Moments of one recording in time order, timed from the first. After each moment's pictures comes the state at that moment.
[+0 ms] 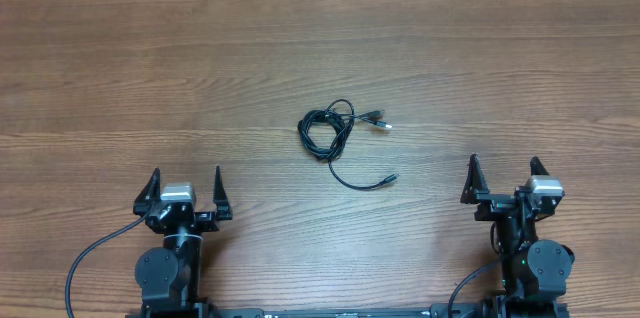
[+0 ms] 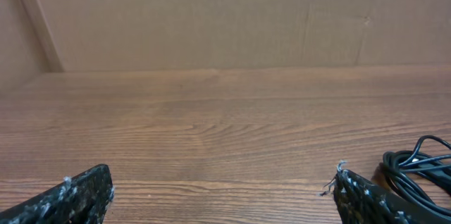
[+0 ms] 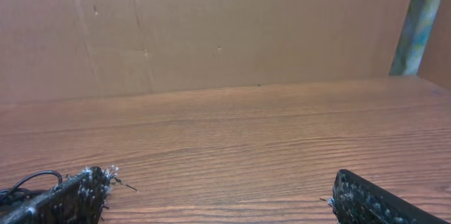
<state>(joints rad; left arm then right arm) 0.08 0.01 0.02 -0.08 0.03 0.03 -0.05 0.01 0.02 -0.03 -0.02 0.07</state>
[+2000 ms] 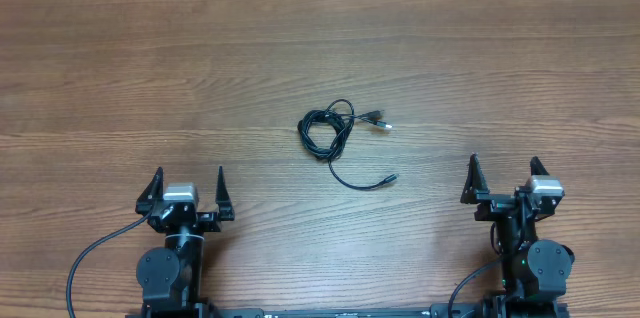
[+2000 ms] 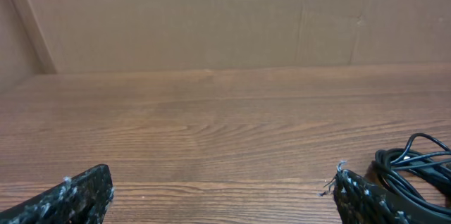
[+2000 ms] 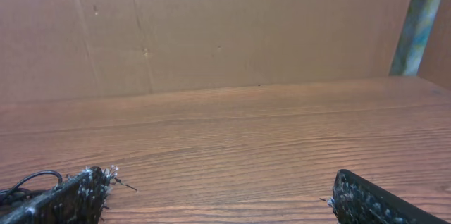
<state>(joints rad) 0.06 0.01 0.02 -0.08 0.03 0.03 -0.05 0.01 0.02 -0.03 -0.02 0.07</state>
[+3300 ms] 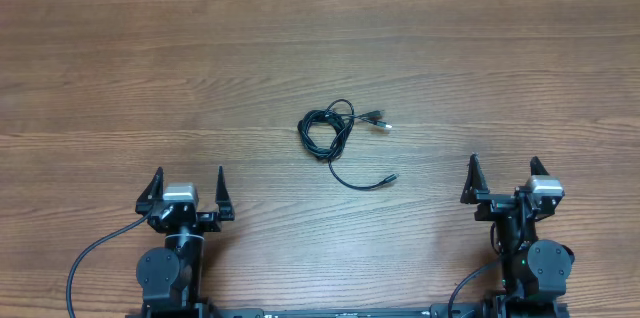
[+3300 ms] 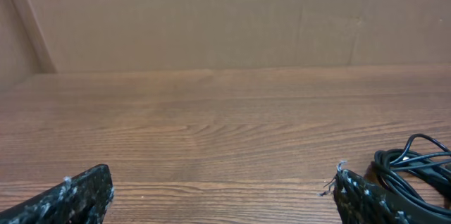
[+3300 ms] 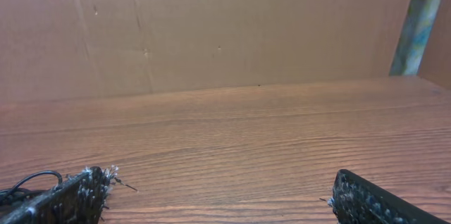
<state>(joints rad) 0.06 0.01 0.02 -0.08 0.03 0.03 -0.05 0.01 0.02 -0.03 -0.02 0.07</state>
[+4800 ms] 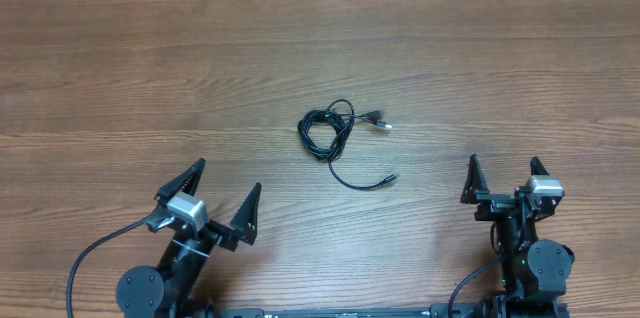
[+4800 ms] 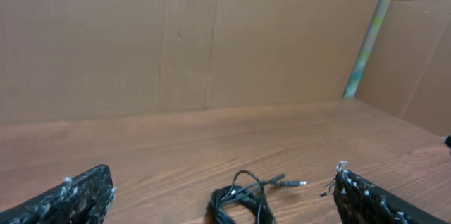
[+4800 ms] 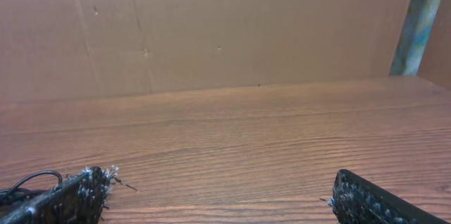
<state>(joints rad) 0.06 0.02 0.21 -0.12 0.50 -0.18 -0.05 0.01 0.02 -0.03 -0.02 0.07</state>
